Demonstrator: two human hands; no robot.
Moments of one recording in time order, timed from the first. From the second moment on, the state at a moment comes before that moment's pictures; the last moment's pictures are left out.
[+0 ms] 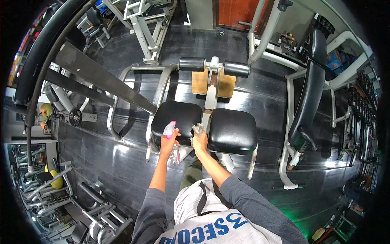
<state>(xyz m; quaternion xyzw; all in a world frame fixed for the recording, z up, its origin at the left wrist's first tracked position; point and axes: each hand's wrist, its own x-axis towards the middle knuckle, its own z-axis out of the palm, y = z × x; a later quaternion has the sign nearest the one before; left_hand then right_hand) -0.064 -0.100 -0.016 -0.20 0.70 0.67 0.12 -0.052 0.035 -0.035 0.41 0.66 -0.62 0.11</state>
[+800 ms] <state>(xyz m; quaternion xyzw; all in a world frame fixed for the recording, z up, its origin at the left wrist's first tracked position) -0.103 -0.127 0.001 -0.13 0.67 0.66 0.30 -0.068 0.058 -0.016 0.16 0.87 -0.38 0.26</state>
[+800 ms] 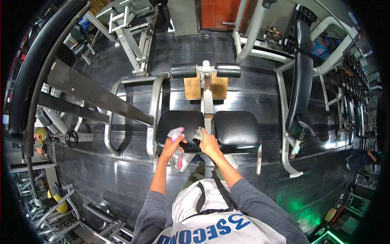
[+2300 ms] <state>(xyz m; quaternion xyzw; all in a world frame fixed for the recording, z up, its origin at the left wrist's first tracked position) -0.106 -0.099 0.006 -0.21 0.72 0.58 0.32 -0.166 0.125 -0.029 0.08 0.86 -0.48 0.17</state>
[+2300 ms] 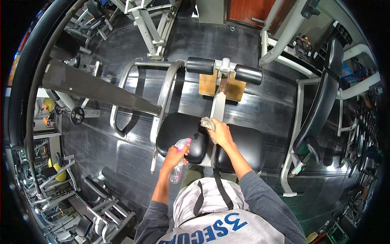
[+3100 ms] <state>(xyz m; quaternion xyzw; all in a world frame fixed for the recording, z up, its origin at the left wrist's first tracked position) -0.091 -0.142 -0.007 -0.22 0.57 0.75 0.26 -0.134 0.092 -0.046 -0.14 0.89 -0.42 0.10</state>
